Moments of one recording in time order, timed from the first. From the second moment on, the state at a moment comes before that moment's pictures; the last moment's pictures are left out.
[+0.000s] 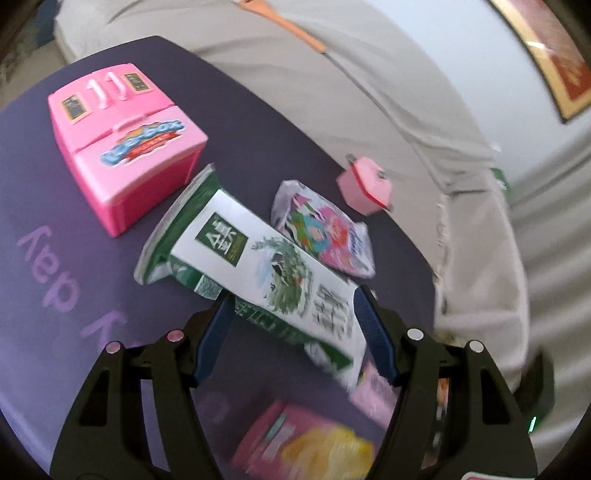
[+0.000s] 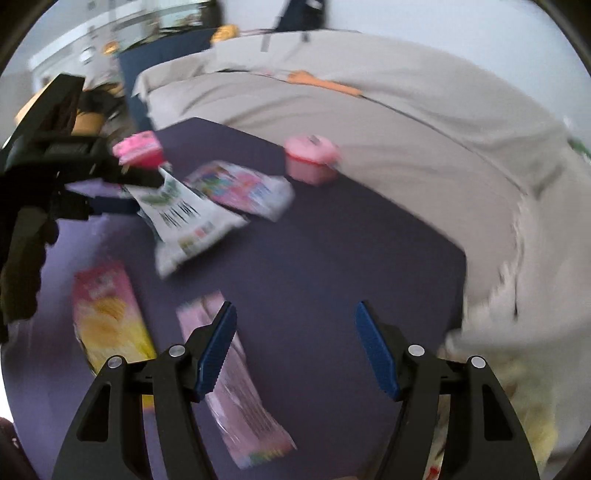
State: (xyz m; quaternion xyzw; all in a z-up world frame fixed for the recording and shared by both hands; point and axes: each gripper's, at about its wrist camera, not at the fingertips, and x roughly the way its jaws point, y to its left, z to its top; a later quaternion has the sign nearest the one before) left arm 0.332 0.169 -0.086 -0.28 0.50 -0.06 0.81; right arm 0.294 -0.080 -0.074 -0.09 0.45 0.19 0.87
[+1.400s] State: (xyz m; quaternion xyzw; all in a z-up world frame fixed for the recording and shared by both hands) left arm 0.263 0.212 -0.075 -0.08 0.51 -0.13 0.85; right arm 0.245 0.035 -0.083 -0.14 0.47 0.37 0.79
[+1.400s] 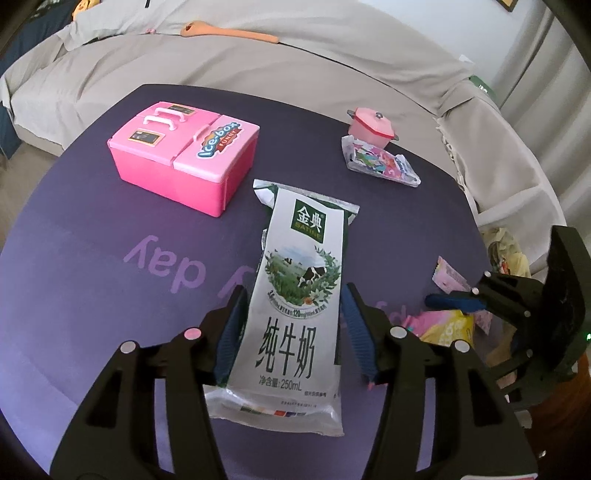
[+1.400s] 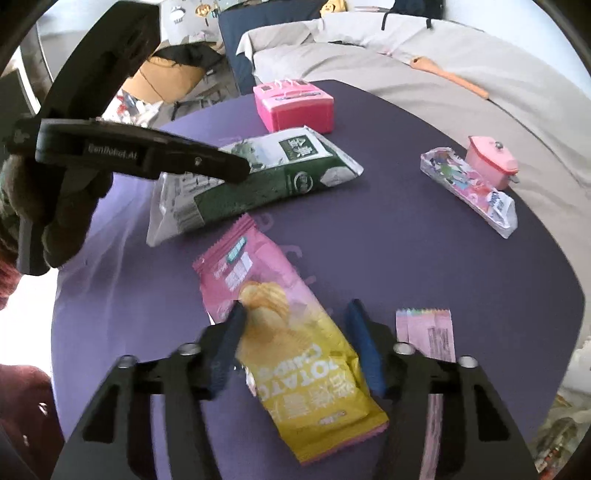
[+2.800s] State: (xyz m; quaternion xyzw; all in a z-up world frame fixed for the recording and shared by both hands) left arm 0.169 0.091 0.049 -0.02 0.36 -0.17 0.92; right arm 0.133 -0.114 0.026 -0.01 0.34 0.21 0.92
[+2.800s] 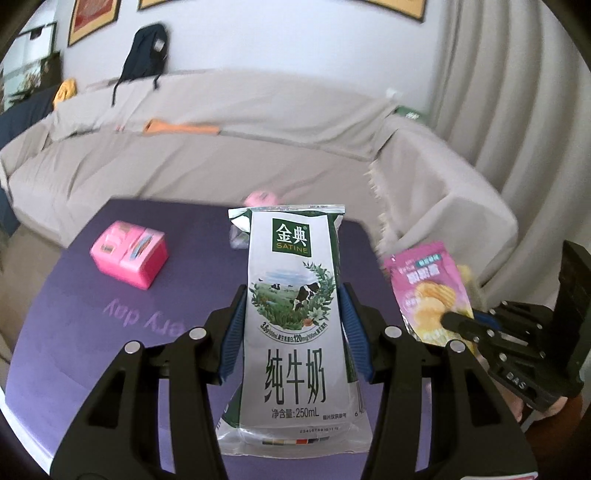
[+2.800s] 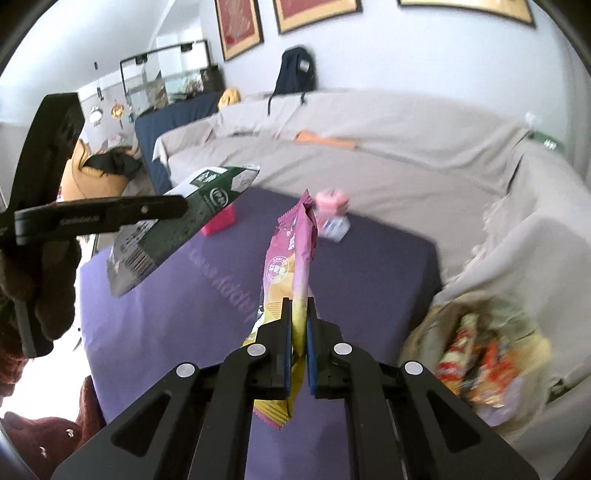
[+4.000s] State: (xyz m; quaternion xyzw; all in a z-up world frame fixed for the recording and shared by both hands) left arm 0.181 -0.075 0.039 -0.06 0.36 -0.31 0.88; right arm 0.121 -0.318 0.011 0.06 0.31 -0.01 0.95
